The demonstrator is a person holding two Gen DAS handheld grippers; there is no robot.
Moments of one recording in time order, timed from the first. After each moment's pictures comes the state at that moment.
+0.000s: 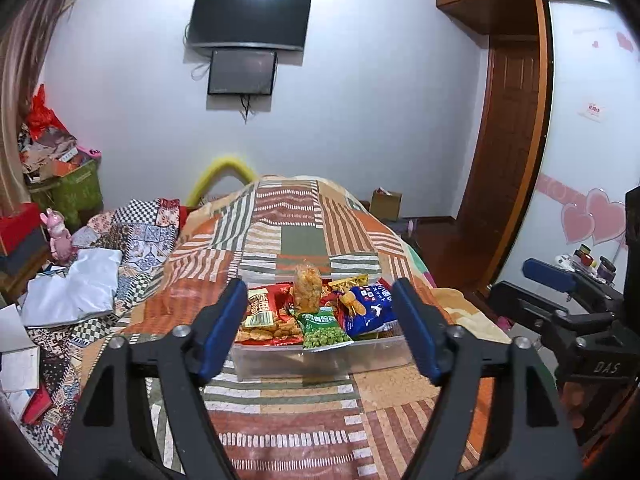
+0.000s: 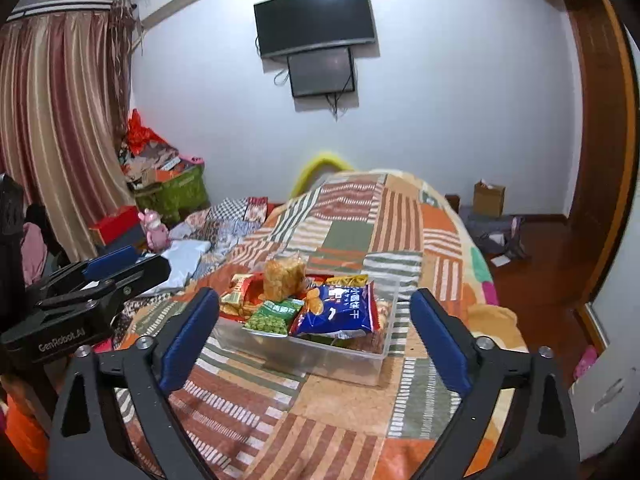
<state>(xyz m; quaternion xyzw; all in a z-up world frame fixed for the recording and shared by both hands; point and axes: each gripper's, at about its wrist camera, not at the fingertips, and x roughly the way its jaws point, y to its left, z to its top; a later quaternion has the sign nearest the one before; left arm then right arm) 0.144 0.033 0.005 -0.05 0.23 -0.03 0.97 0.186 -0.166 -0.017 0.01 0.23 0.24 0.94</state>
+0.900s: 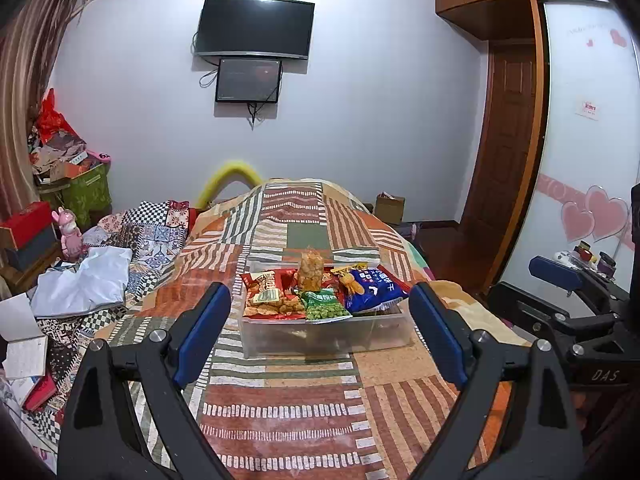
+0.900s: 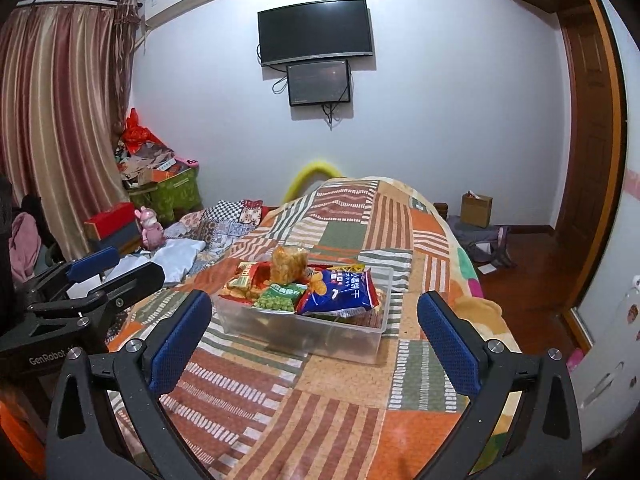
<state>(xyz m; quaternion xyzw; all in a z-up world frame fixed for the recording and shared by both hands) 0.100 0.030 -0.006 -0.05 0.21 -0.02 0.98 0.153 -0.161 -0.027 0.00 0.22 0.22 0.95</state>
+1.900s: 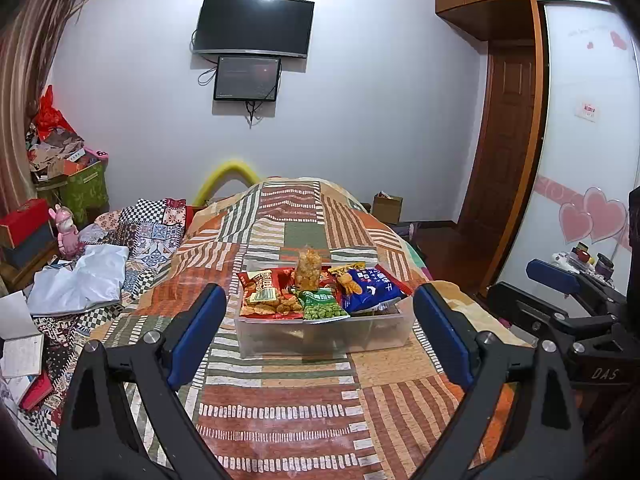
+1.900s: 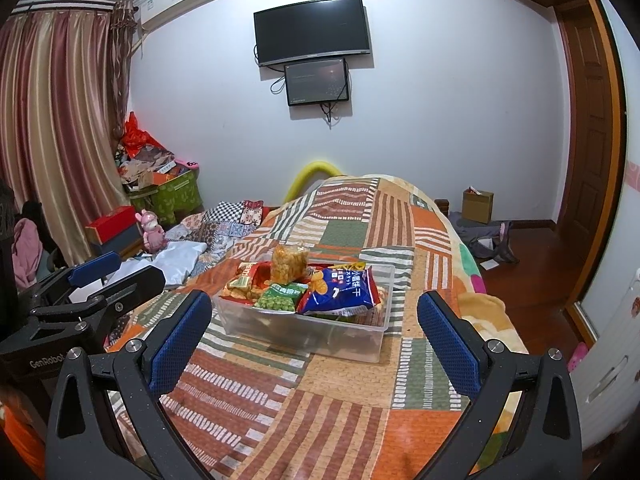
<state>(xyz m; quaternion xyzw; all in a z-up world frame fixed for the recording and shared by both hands) 0.104 0.031 -0.009 -0.05 0.21 -0.02 0.98 0.154 -0.161 -0.027 0.00 0.22 0.22 0.95</state>
